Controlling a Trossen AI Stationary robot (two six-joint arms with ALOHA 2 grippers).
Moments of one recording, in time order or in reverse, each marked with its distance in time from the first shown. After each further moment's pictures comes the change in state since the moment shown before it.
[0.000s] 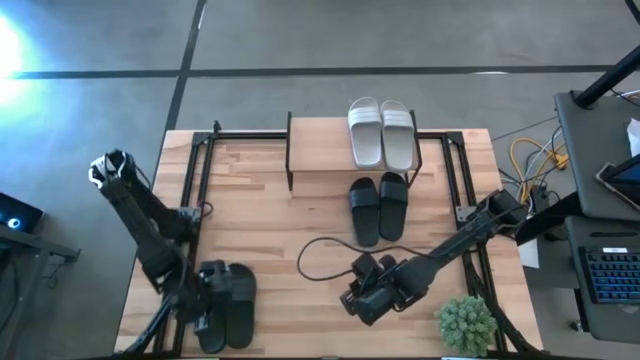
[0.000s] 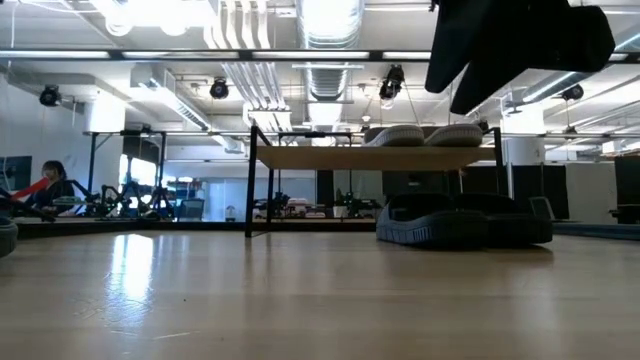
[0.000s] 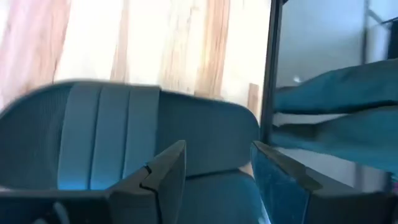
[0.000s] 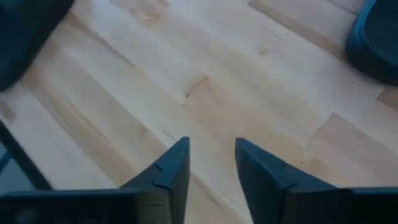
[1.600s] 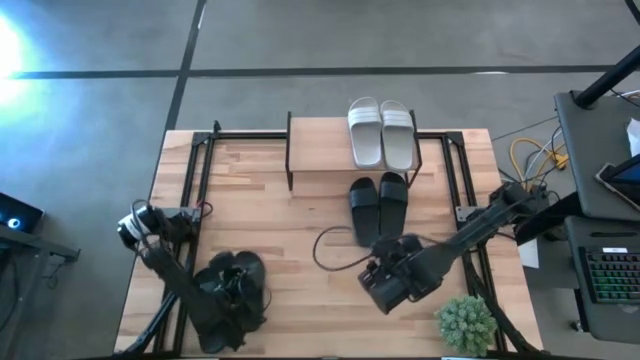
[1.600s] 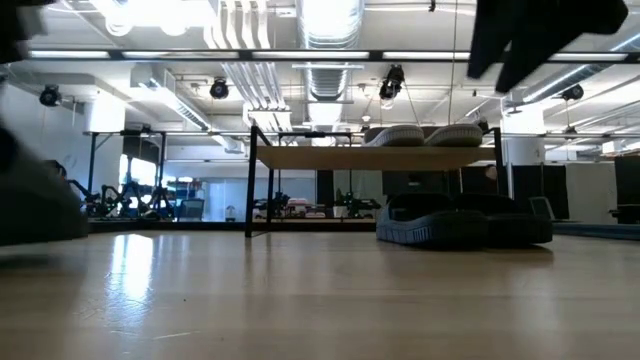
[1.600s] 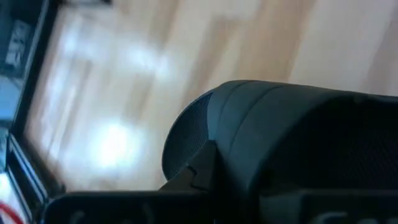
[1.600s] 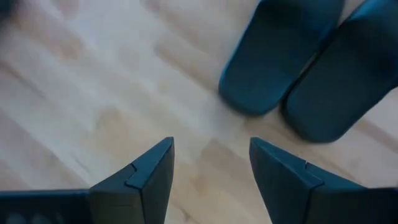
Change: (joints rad) left arm 0.037 0.650 0.291 -0.618 -0.447 -0.198; right arm 0.002 -0.106 0.000 -0.367 0.126 0.053
